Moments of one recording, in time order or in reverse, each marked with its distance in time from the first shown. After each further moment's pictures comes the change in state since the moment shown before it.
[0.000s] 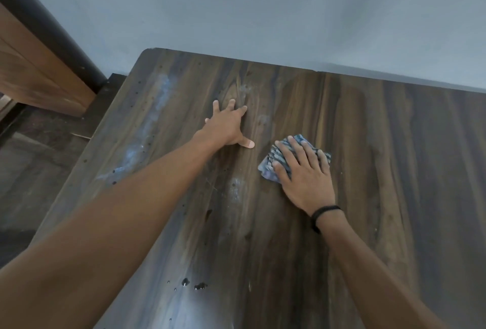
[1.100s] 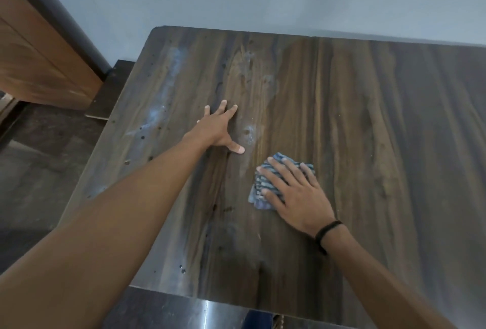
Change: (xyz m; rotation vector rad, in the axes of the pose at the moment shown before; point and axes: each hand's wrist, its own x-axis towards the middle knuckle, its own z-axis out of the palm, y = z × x) left_hand -0.116 -0.052 0.059 0.002 -0.087 0.033; right_hand -0.172 -0.048 0.044 -0.048 -0.043 -0.230
